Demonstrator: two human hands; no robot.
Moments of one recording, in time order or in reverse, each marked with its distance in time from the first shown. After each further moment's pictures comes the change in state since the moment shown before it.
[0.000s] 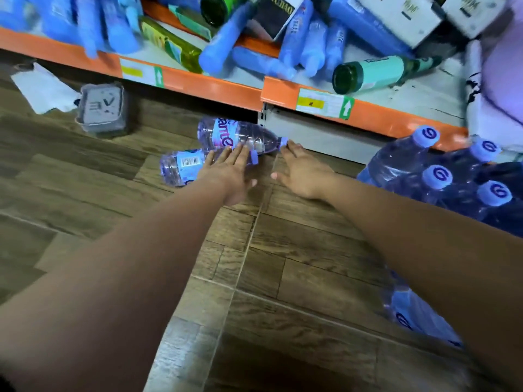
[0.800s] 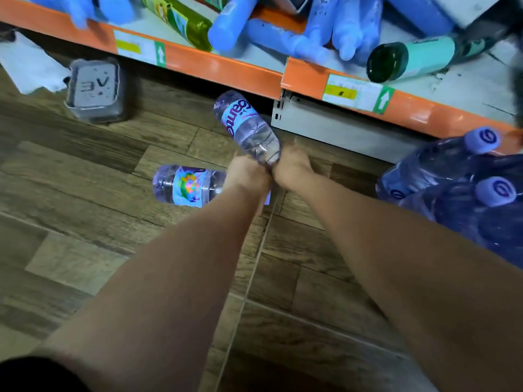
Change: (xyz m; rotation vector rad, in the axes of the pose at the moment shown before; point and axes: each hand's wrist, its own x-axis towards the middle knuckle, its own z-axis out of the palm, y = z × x) left_hand 0.027 0.016 0.016 0.522 0.162 0.158; right_hand 0.062 -0.046 0.026 0.208 0.151 0.256
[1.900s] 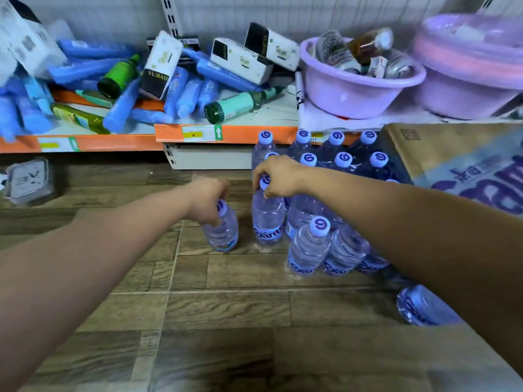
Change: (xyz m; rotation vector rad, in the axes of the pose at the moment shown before) left_hand -0.095 0.097 -0.150 -0.363 -0.054 0.181; right_hand -0.197 0.167 -0.150 -0.093 -0.014 -0.265
